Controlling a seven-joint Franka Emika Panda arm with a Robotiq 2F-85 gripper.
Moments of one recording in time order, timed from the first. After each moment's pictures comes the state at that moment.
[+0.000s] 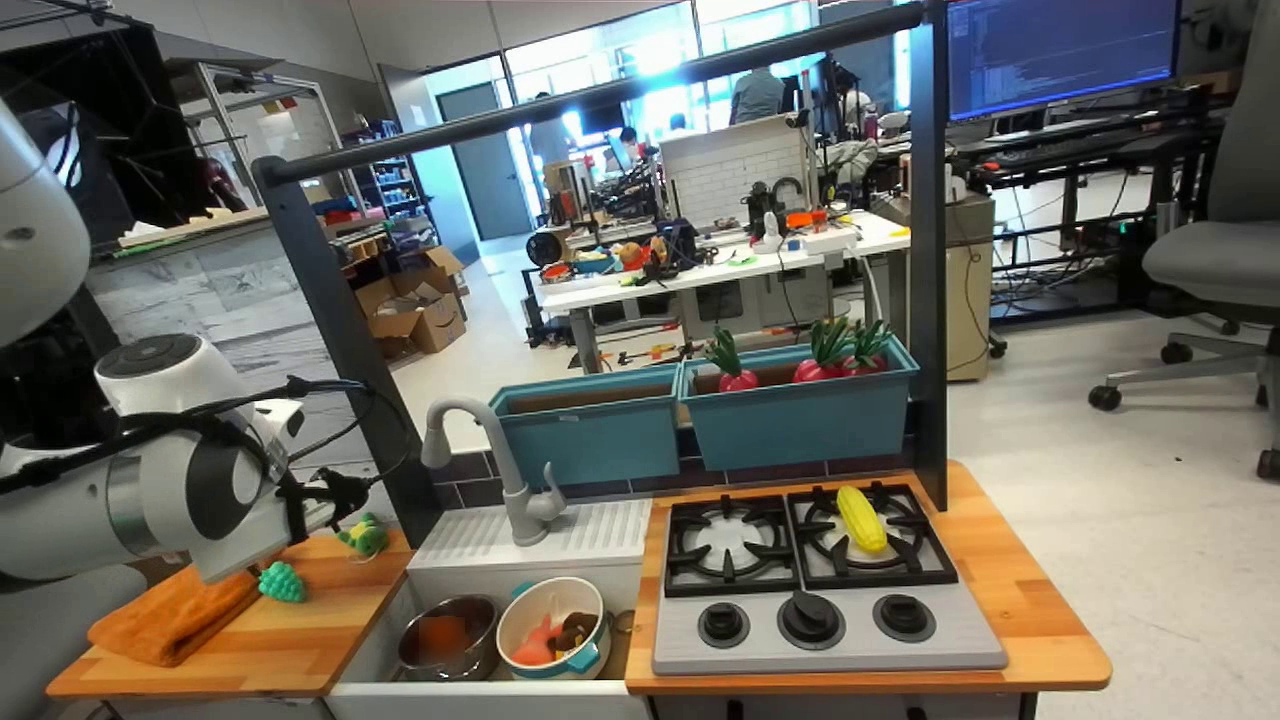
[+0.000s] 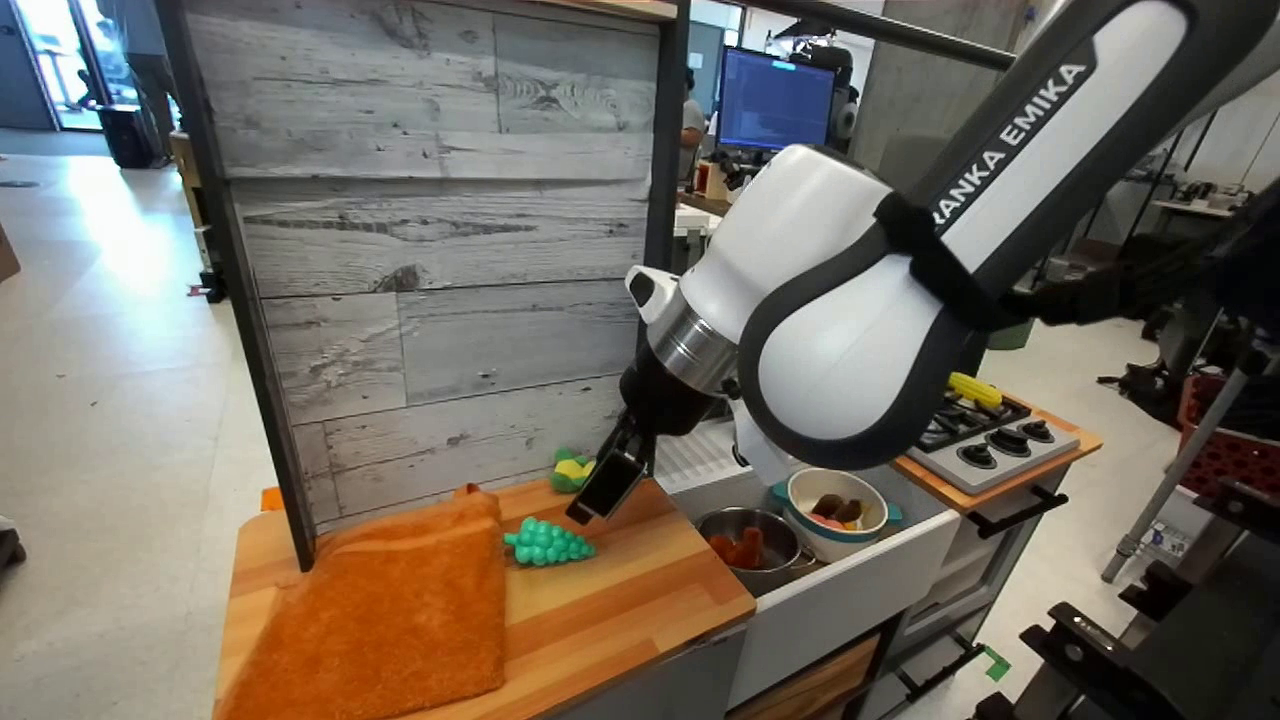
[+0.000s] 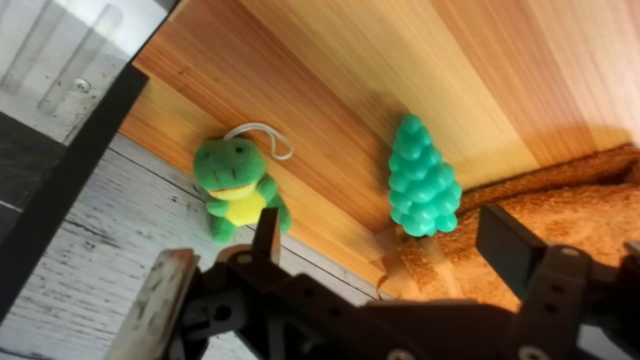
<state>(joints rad) -0.03 1.14 0.34 -1.68 -0.42 3.17 -0.41</state>
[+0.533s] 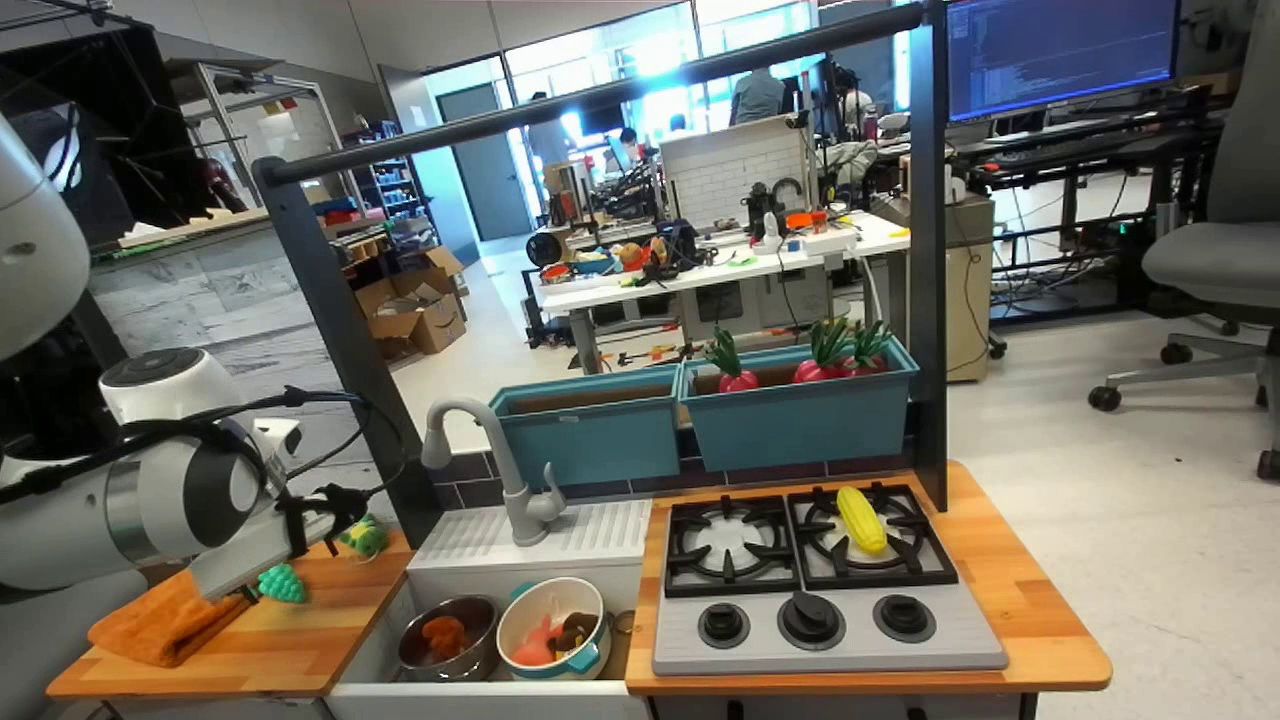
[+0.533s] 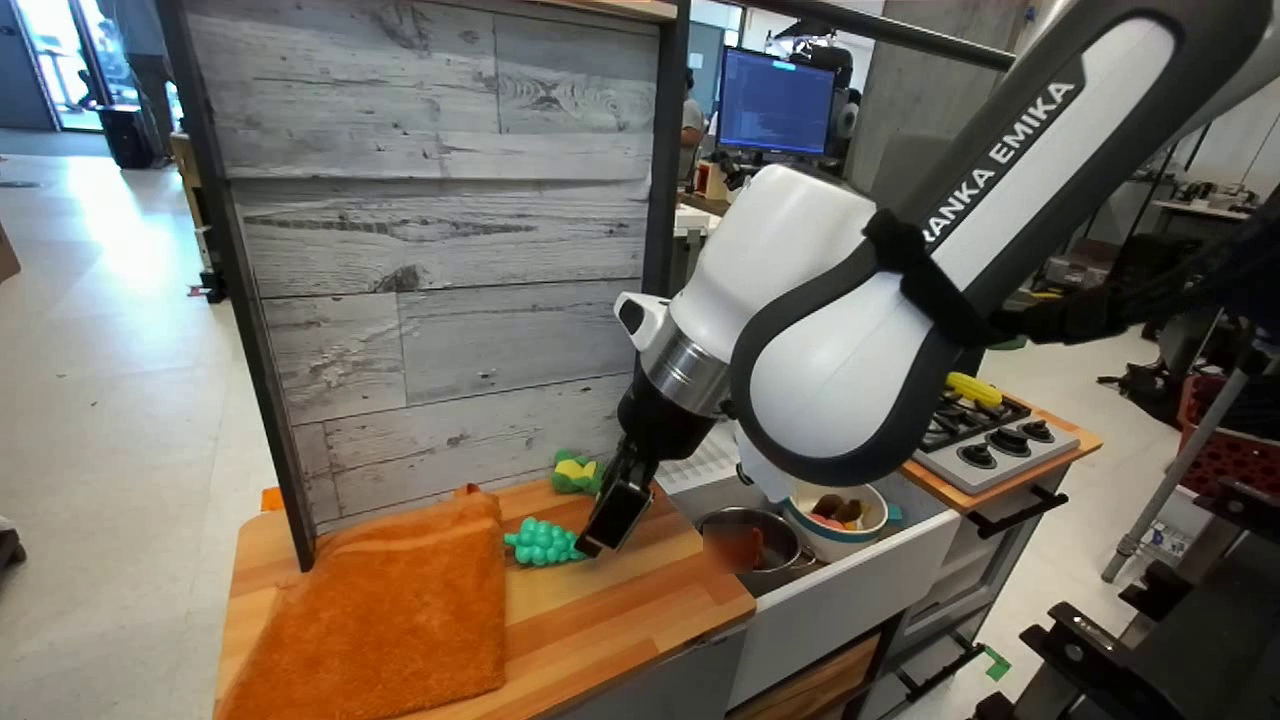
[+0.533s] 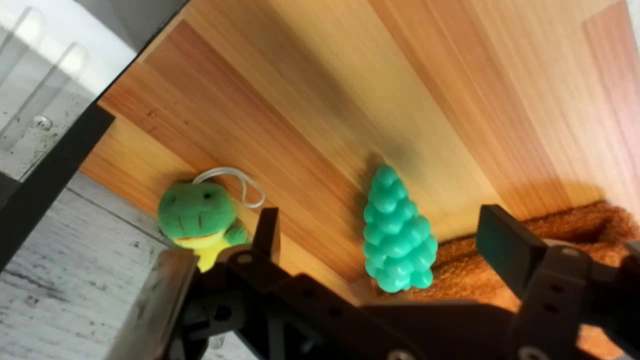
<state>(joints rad) 0.00 1.16 0.31 -1.66 -0.42 3.09 -0.44</state>
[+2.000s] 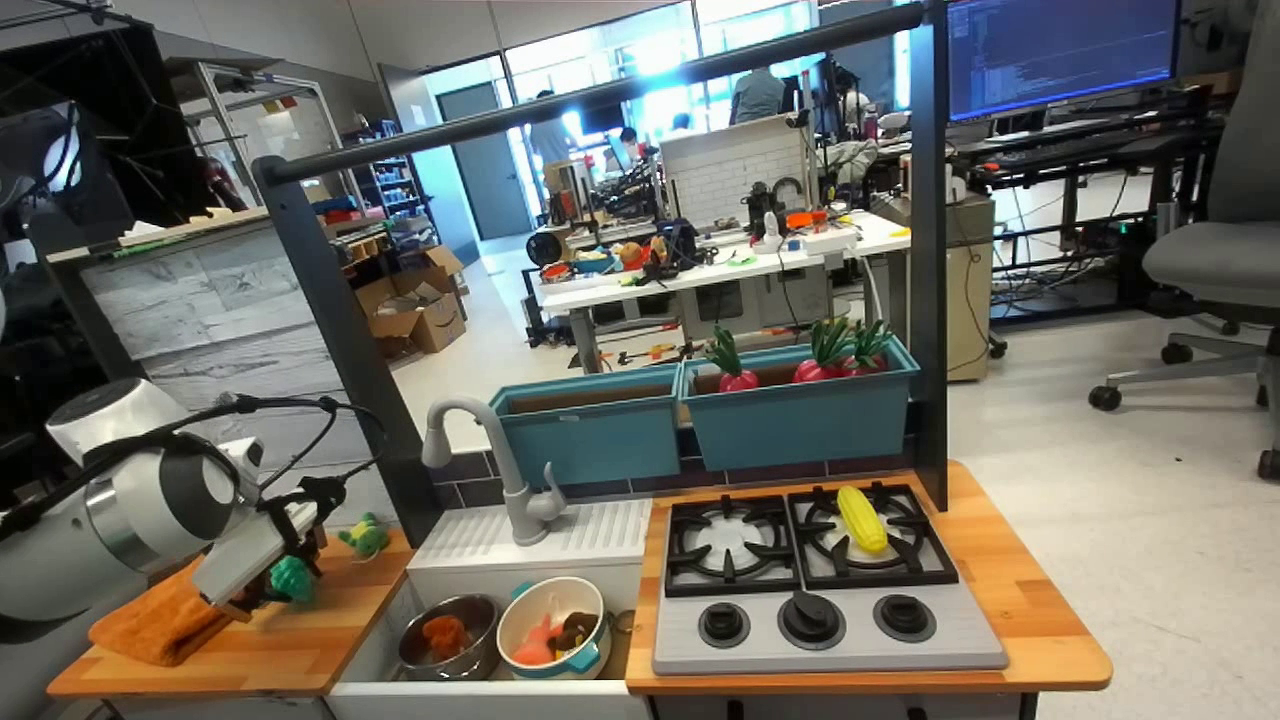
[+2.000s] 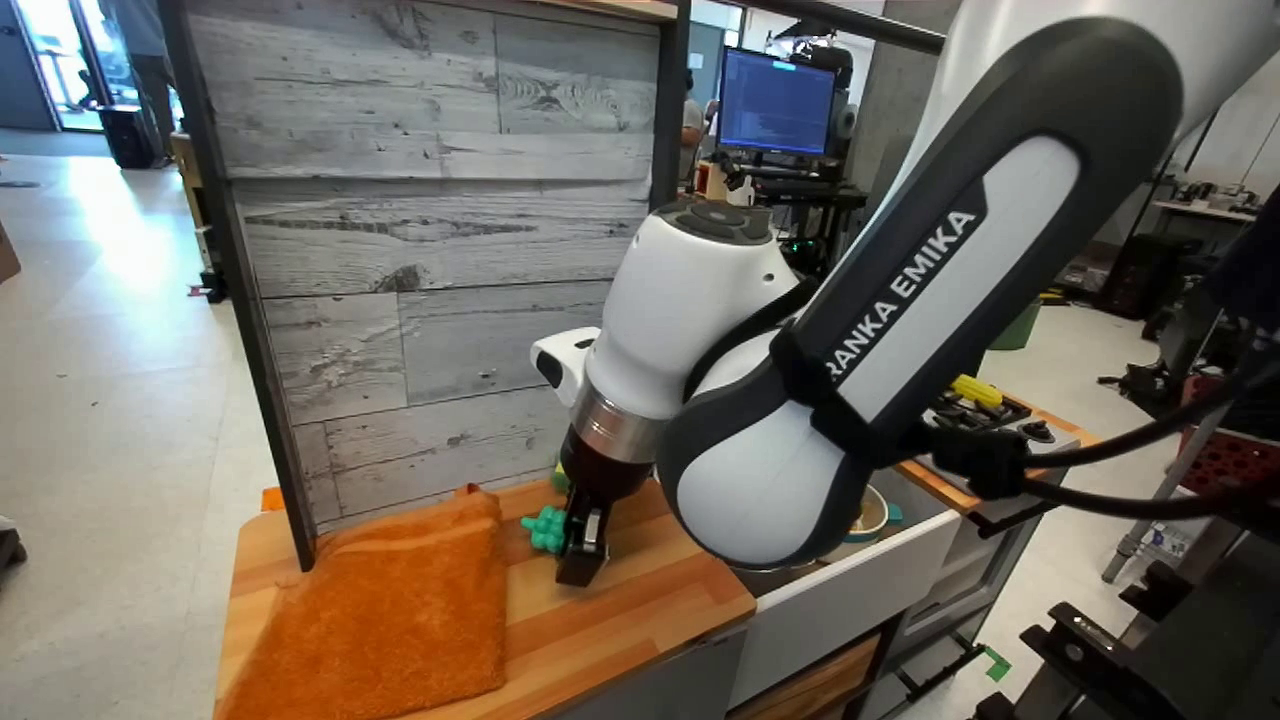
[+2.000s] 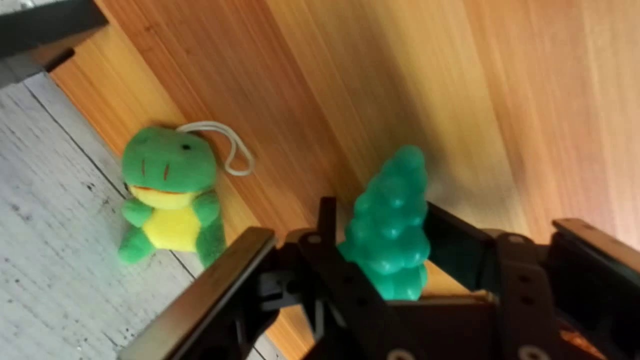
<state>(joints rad) 0.31 1.22 0.06 -1.50 -0.43 3.05 -0.43</state>
